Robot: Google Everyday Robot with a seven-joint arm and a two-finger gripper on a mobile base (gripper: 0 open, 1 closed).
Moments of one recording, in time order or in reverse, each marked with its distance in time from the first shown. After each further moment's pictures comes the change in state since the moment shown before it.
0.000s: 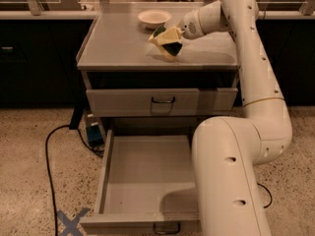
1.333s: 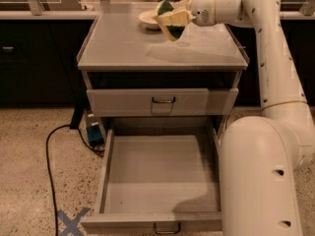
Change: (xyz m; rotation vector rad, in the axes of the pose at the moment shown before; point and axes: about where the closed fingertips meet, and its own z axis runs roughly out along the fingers) arm -0.064 0.022 -0.062 -0.011 -0.272 -0.177
